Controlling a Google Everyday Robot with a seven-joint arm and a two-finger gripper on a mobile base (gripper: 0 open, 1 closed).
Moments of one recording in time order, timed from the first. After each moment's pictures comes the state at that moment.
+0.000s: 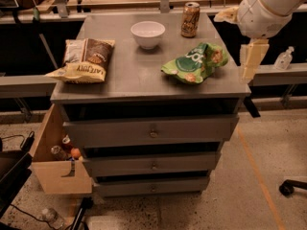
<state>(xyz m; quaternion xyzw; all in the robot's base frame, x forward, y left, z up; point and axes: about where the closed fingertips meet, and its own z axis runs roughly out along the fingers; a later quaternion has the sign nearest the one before) 0.596 -0.197 0.956 -0.77 0.60 -0.07 0.22</state>
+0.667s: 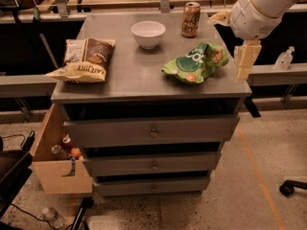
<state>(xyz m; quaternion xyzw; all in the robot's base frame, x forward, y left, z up) 0.608 -0.191 0.945 -0.78 0.58 -0.06 0.21</state>
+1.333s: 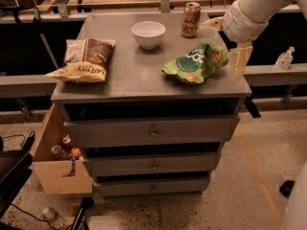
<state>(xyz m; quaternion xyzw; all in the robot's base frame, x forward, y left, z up) 0.653 -0.194 0.914 -0.82 0.52 -0.06 0.20</state>
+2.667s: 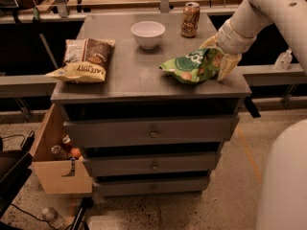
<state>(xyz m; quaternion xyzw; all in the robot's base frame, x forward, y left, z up) 0.693 -0.206 0.851 -0.86 0.47 -0.06 0.19</state>
